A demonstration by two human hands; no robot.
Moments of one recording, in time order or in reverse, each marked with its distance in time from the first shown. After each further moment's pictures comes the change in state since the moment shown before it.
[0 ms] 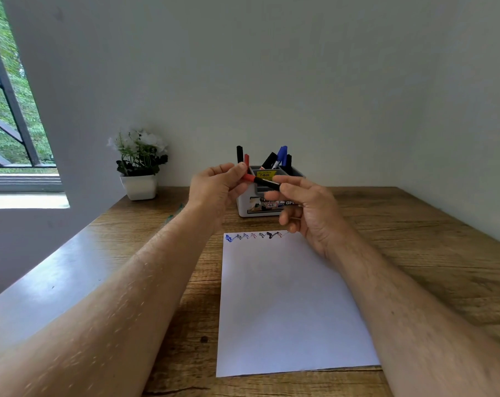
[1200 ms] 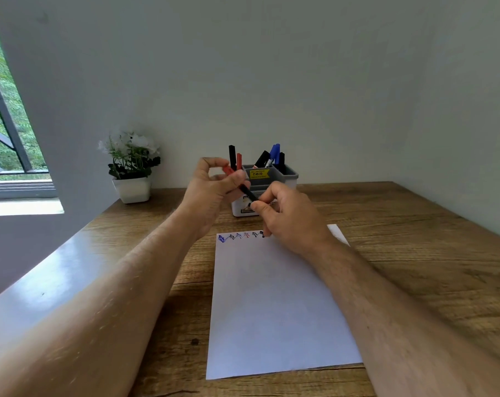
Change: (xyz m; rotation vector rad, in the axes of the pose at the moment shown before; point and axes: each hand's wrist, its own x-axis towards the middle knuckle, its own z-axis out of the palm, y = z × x) left_hand 0.005 -0.008 -0.006 0.151 -0.219 0.108; right_hand -0.009 0.010 0.011 -0.835 -0.011 -0.308
